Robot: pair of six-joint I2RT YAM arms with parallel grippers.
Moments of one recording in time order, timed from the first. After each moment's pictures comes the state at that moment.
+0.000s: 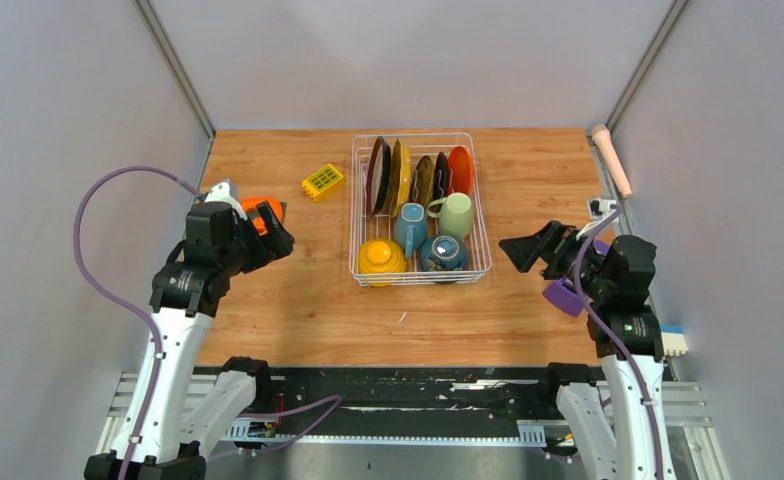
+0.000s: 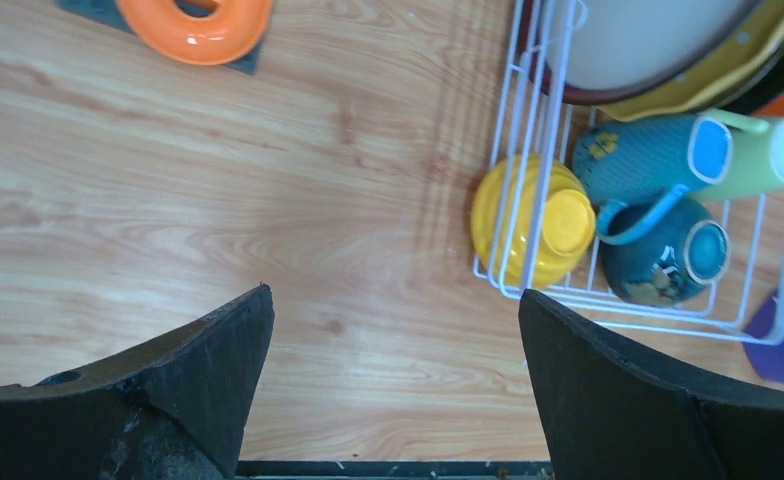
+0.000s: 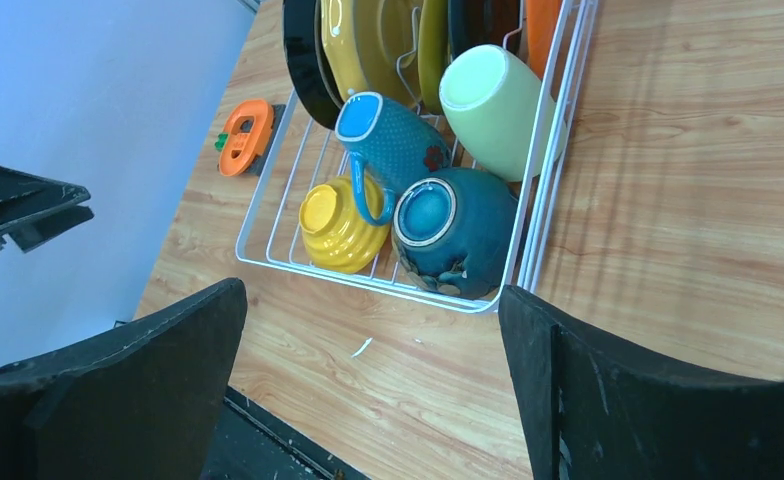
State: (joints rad) left arm -0.12 0.81 1.04 -0.90 -0.04 -0.50; right arm -0.05 0.59 0.75 -0.43 -0.58 0.47
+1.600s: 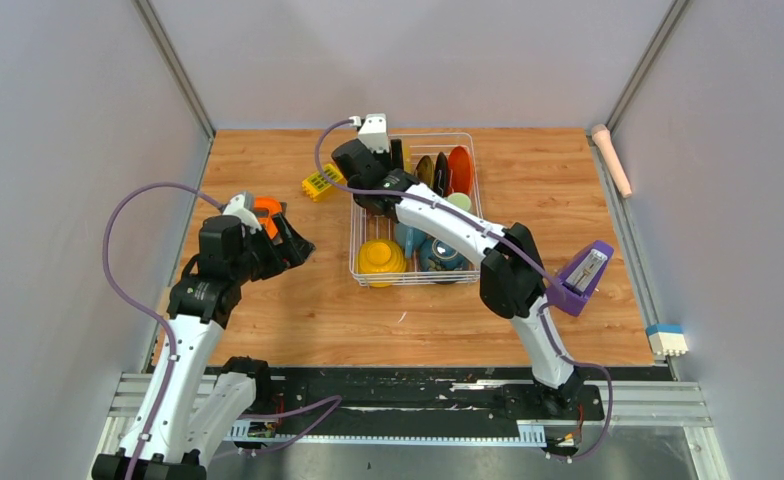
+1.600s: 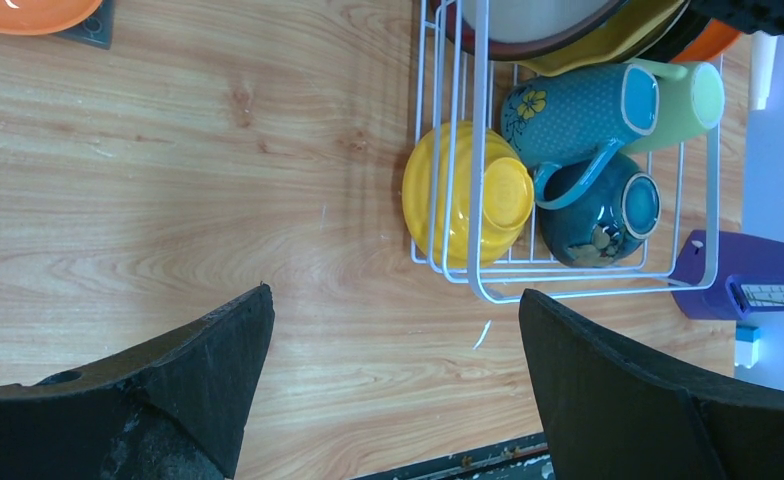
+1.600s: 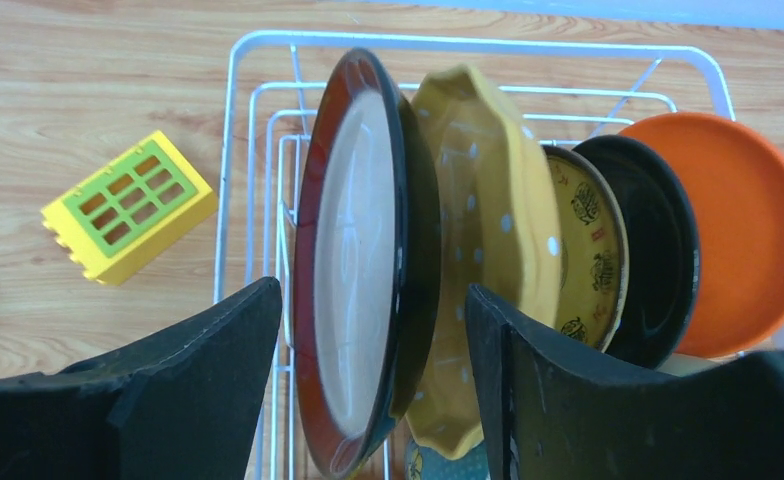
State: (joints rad) left arm -0.12 0.76 0.81 -0.65 0.20 -0.55; right arm 0.85 2.20 2.08 -0.46 0.82 0.37
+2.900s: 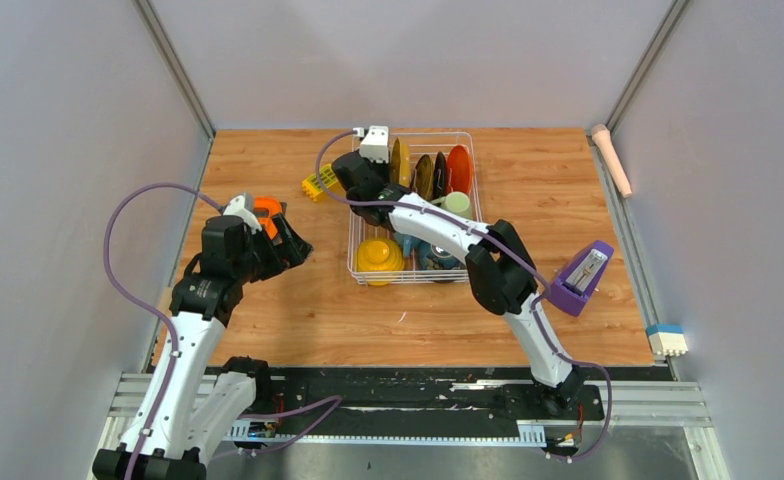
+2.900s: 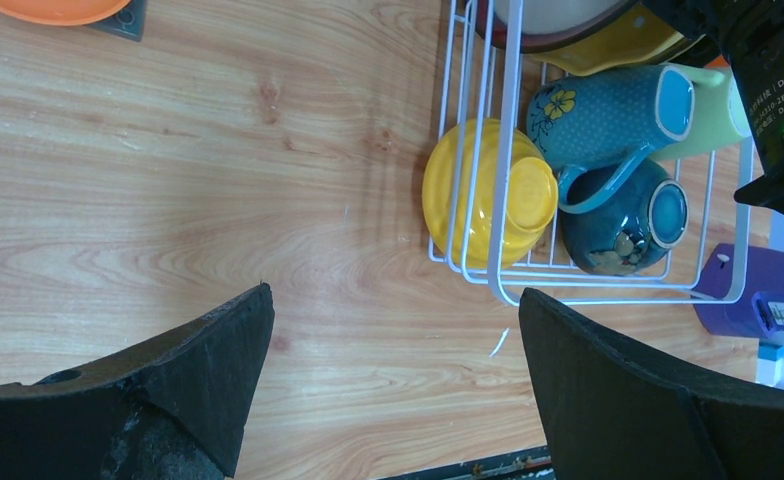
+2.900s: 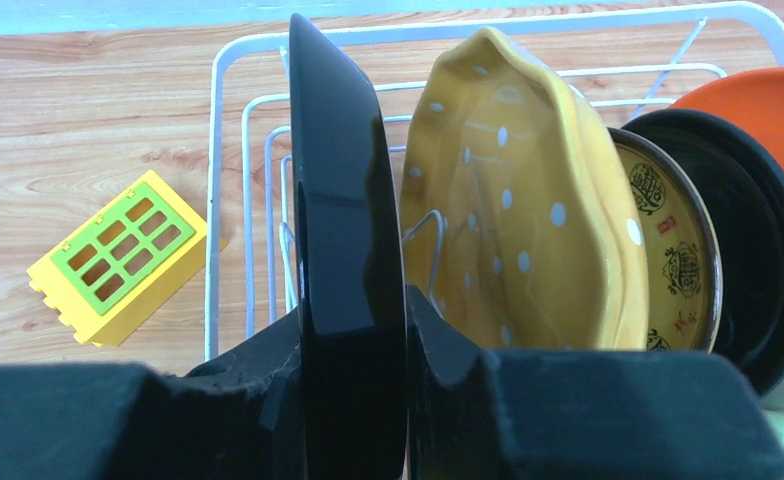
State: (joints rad) left arm -0.12 0.77 0.80 -0.65 0.16 -0.55; right arm 0.84 2.28 1.99 -0.23 0.89 0.43
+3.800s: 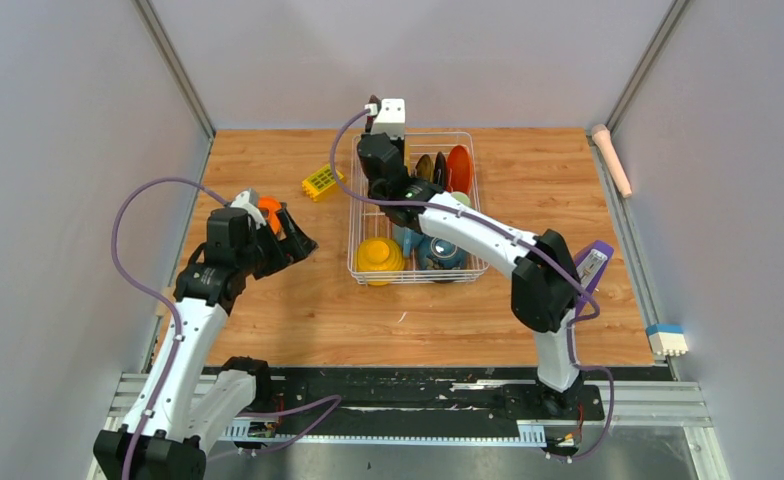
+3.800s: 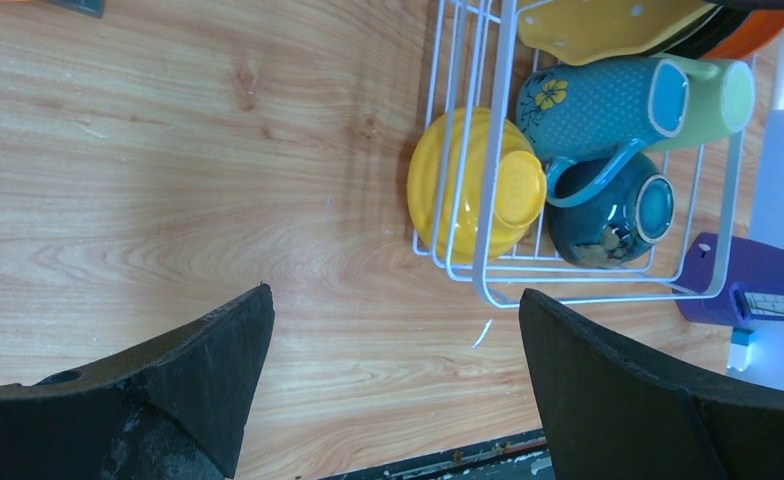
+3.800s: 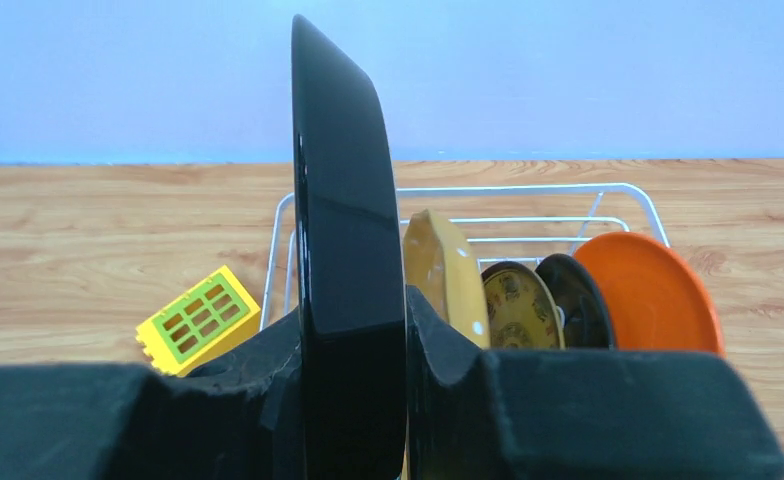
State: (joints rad) left arm -0.12 0.84 0.82 -0.65 0.19 -0.57; right arm 0.85 2.04 1.82 0.04 0.86 0.16
